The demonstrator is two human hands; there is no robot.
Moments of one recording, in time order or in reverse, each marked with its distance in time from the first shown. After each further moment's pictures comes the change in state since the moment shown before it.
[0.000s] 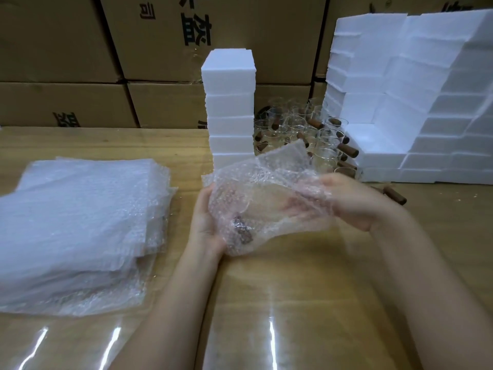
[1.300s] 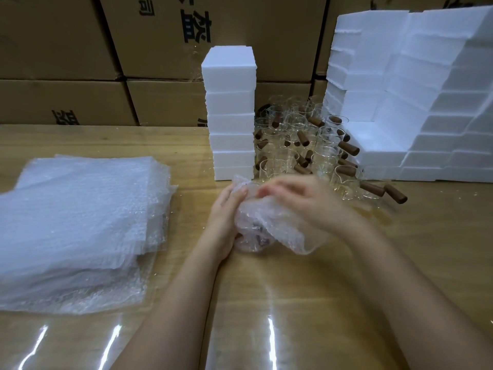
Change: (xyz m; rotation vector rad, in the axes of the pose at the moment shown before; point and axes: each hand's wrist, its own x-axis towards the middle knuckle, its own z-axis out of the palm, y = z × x) left_hand 0.002 -0.015 -0.004 0.590 0.038 0.155; right_hand 0.005 0.004 0.039 -0.478 0.024 -0.418
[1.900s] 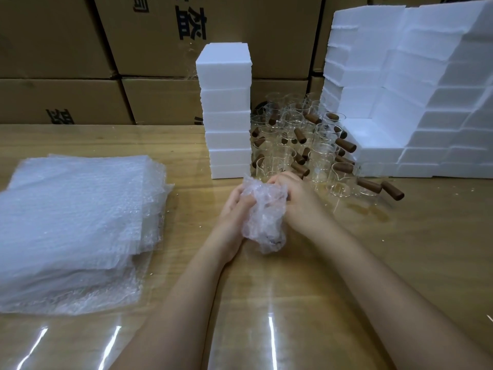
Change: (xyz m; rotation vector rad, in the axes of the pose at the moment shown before) left_hand 0.000 -0.010 0.010 -0.018 -0.111 -0.034; right_hand 0.008 0.017 0.025 -0.099 0.188 0.146
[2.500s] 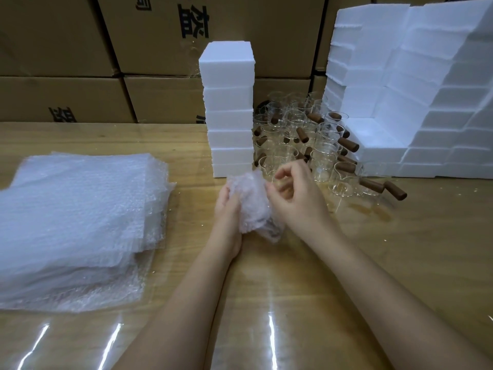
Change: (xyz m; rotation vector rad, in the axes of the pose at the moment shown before) left_hand 0.003 0.003 0.005 -0.101 0.190 0.067; right_hand -0.003 -0.004 0.006 0.016 0.271 -0.161
